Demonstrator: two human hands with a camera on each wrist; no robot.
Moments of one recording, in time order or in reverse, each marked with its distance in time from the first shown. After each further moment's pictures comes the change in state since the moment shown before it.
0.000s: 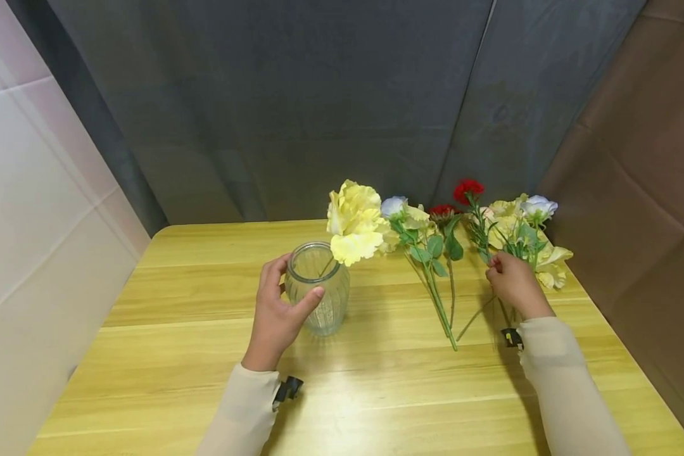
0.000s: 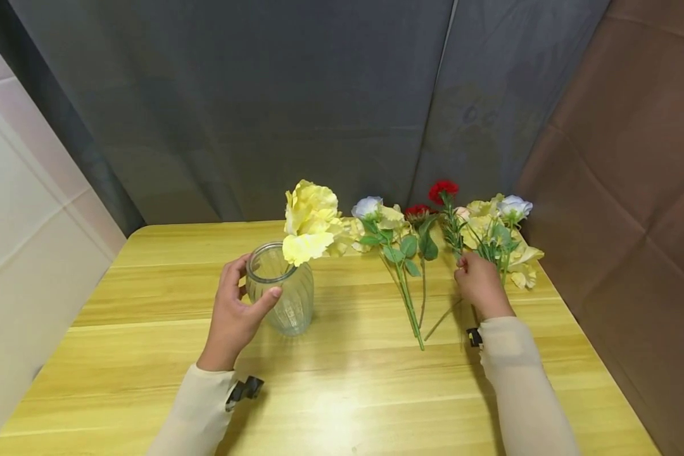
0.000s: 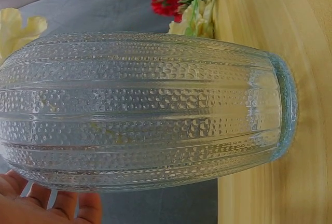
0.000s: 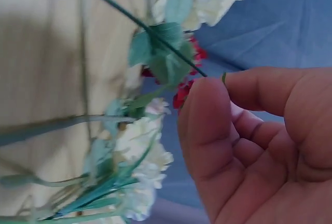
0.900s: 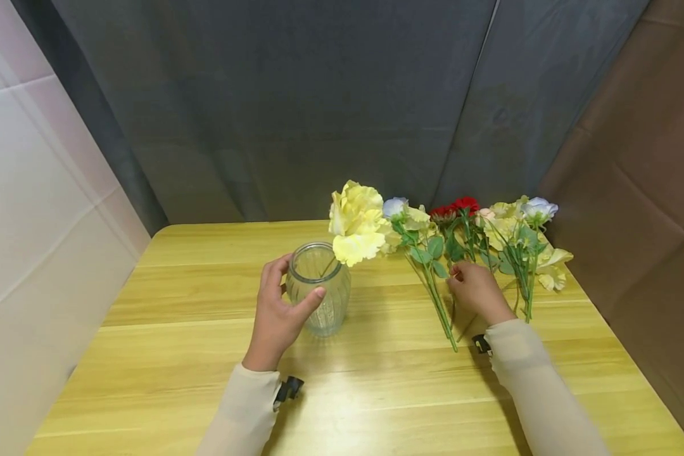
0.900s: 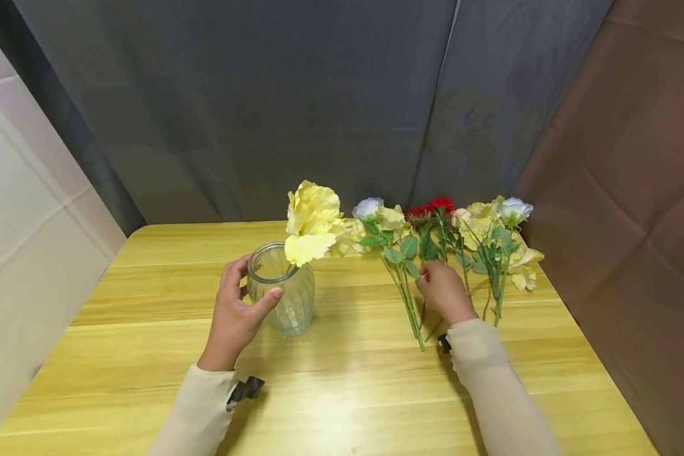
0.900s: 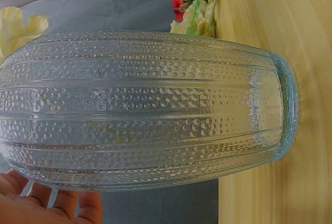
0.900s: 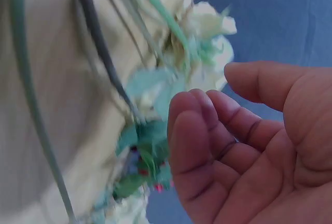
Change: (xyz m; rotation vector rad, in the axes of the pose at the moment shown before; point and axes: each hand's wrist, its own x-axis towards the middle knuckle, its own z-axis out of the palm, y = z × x) left_hand -0.001 -0.002 -0.001 0.000 0.000 0.003; right_hand 0.006 -0.035 0.045 -0.009 -0.073 -0.049
